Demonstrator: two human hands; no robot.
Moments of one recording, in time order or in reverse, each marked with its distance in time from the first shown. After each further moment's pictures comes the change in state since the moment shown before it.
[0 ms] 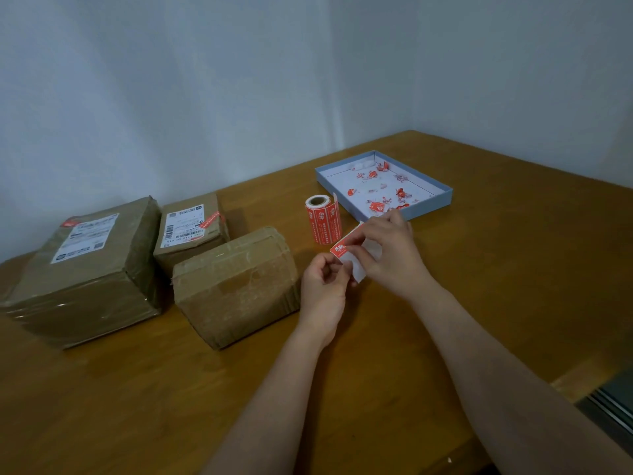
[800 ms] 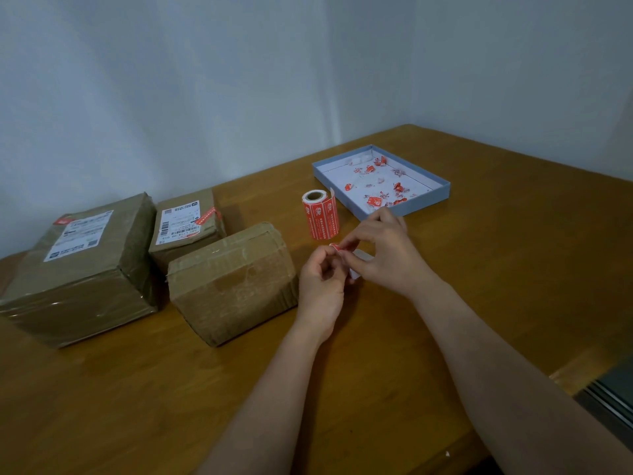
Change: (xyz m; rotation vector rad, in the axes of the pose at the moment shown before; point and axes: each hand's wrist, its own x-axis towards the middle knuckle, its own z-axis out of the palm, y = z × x) left_hand 0.001 -0.004 -0.002 0.041 -0.036 0.032; right_hand 0.000 -0.001 -0.003 -0.075 -0.089 -0.069
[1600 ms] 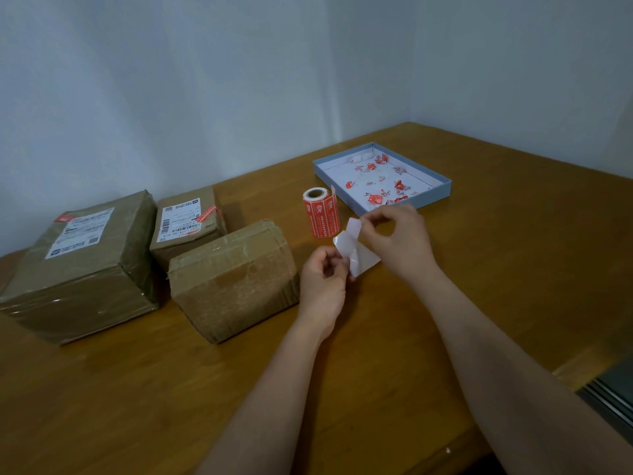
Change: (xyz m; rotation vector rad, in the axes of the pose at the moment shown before) left_hand 0.000 0.001 0.003 0.078 0.052 -0.017; right_hand 0.005 -0.002 -0.007 0.320 0.151 0.407
